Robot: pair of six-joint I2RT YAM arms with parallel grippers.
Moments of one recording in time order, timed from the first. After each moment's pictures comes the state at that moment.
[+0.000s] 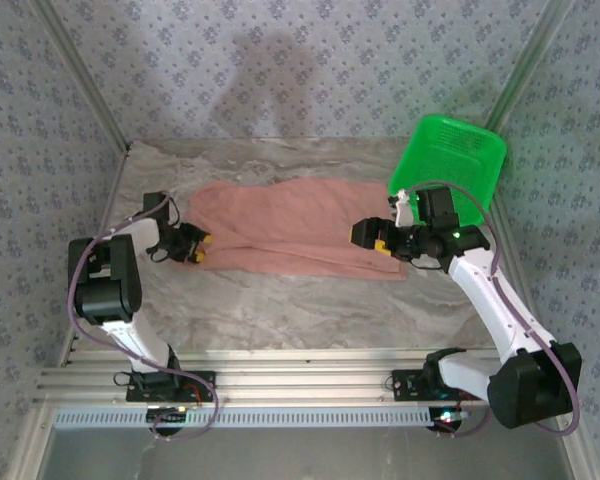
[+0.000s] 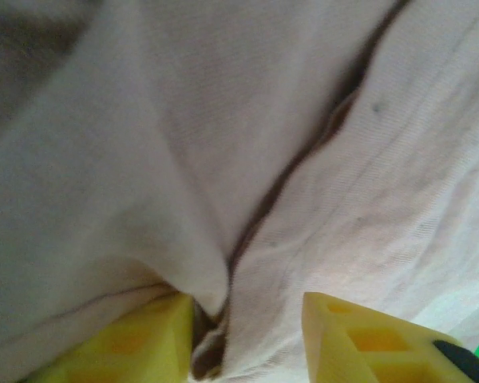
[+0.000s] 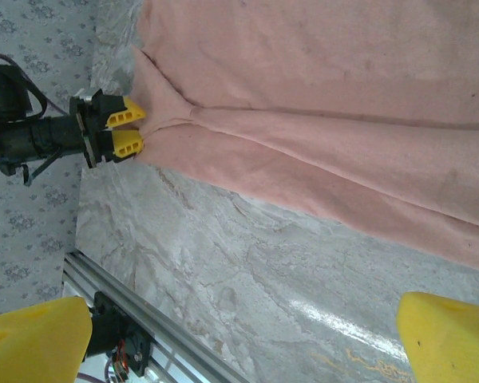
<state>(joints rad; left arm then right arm) 0.07 1.75 0.99 -0.45 0.46 -1.04 0.23 1.15 0.98 -0.70 -0.62 0.44</state>
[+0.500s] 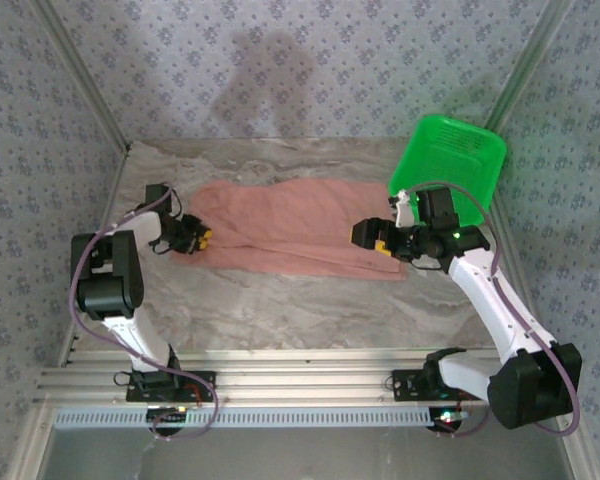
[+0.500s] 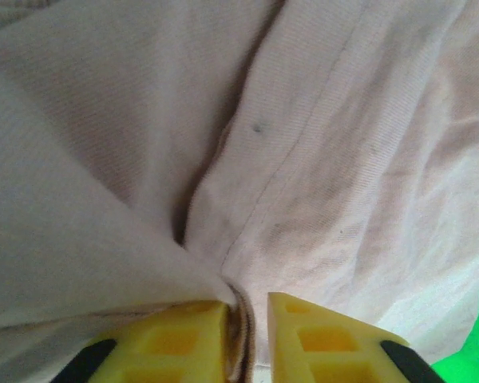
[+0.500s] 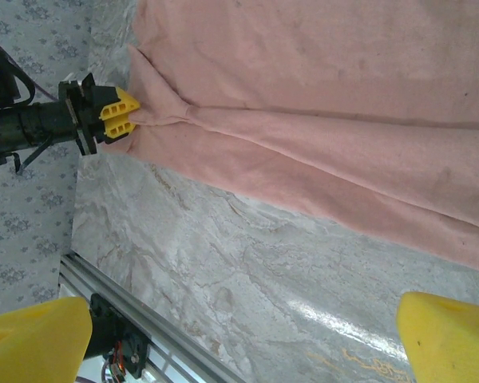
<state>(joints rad) 0.06 1.78 1.05 -0.45 0.46 -1.02 0.23 1.15 0.98 -0.70 -0.61 0.44</state>
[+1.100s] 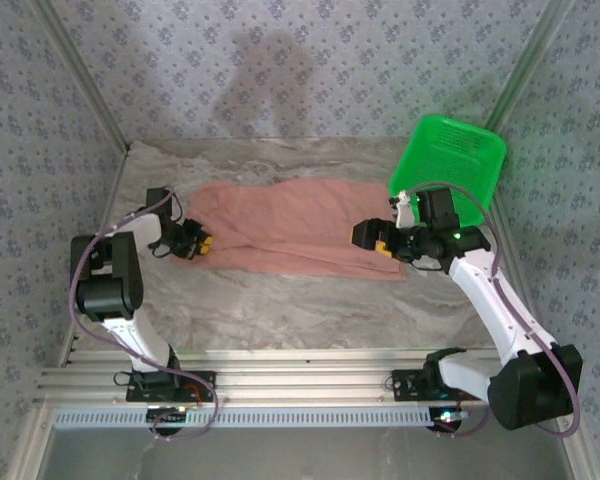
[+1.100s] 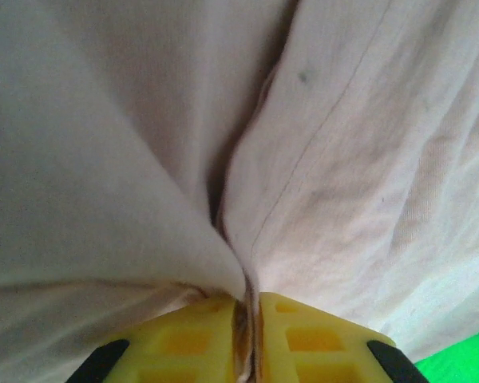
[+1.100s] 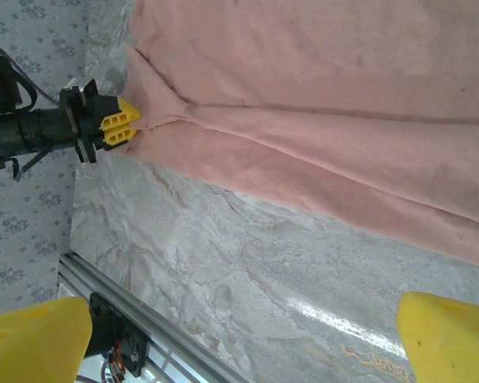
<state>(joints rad) 0.06 1.76 1.01 -0.49 0.50 -0.99 0.23 1.14 0.98 -0.71 -0.61 0.44</state>
